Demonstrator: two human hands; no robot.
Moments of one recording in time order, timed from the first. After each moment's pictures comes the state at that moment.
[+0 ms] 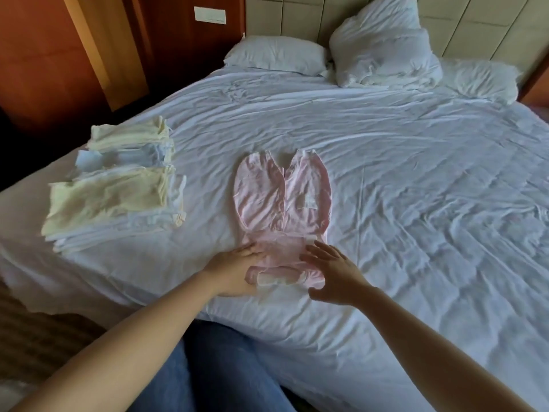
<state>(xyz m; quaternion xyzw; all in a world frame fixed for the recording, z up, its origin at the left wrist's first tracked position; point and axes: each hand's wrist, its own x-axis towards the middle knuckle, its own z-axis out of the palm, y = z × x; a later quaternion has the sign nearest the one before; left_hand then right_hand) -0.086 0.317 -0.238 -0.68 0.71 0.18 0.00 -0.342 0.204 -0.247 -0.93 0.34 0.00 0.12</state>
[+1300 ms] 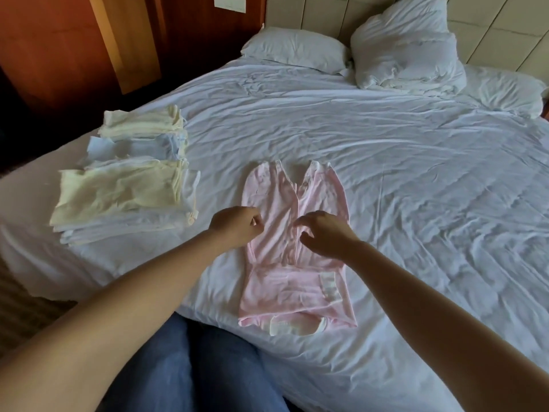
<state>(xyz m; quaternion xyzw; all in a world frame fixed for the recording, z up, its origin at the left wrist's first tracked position) -0.037 0.263 -0.195 -0.78 0.58 0.13 -0.16 -0.245 0.167 -0.170 -0.94 0.32 0.01 0.08</state>
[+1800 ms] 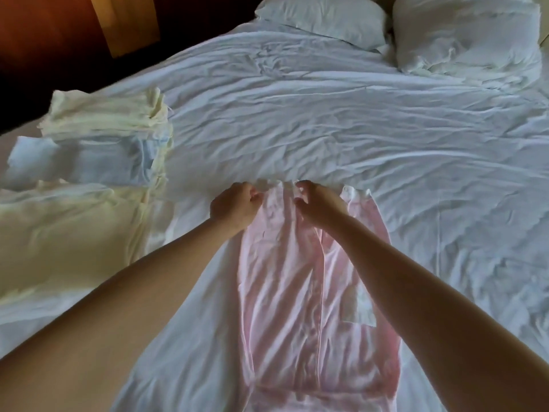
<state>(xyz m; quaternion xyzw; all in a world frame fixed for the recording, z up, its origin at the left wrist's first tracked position) 0.084 0.068 -0.258 -0.84 0.46 0.14 -0.24 -0.077 -0.039 -0.221 -0.88 0.45 -0.01 0.15</state>
